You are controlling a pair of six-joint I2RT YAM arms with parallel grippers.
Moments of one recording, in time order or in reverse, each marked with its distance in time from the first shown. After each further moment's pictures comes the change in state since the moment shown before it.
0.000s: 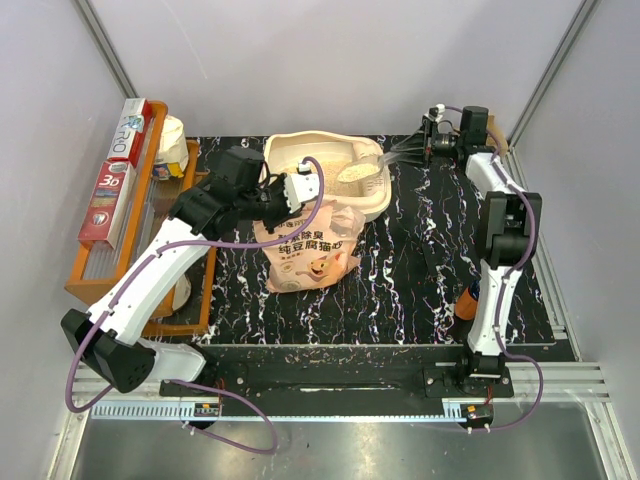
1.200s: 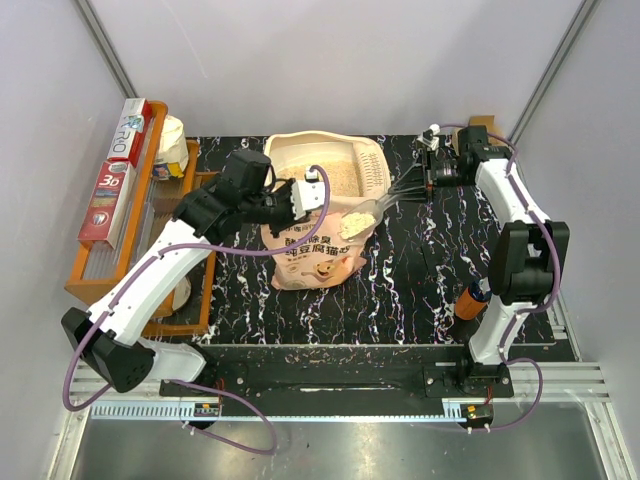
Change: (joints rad) left arm -0.044 0.005 0.009 -0.002 0.058 0.039; right arm 0.048 -0.363 -0.212 -0.783 0.054 -0.760
